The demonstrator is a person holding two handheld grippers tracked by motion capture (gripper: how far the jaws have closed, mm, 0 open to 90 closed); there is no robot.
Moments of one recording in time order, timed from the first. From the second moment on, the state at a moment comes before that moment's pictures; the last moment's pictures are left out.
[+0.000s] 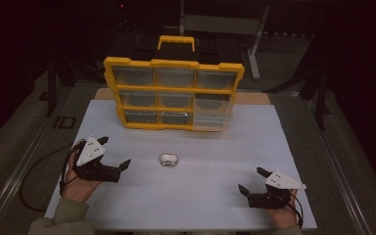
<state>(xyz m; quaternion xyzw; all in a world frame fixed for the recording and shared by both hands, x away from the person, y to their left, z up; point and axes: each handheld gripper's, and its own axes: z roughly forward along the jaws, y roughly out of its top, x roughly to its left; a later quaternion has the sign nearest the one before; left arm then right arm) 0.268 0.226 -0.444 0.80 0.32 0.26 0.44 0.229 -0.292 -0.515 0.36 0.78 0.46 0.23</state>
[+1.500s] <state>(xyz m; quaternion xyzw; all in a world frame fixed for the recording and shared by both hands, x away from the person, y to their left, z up) 0.314 0.180 -0.436 0.85 0.26 0.22 0.39 0.231 -0.290 -0.516 0.36 0.79 0.46 0.22</state>
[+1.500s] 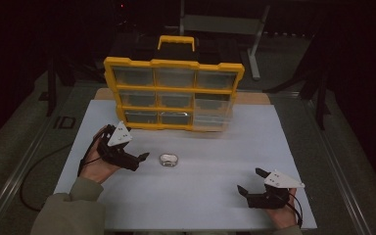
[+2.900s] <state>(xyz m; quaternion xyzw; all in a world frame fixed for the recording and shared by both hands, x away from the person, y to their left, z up) 0.341 0.157 -0.452 0.88 0.25 0.20 0.36 0.232 -0.289 -0.518 0.36 0.79 0.45 0.21</state>
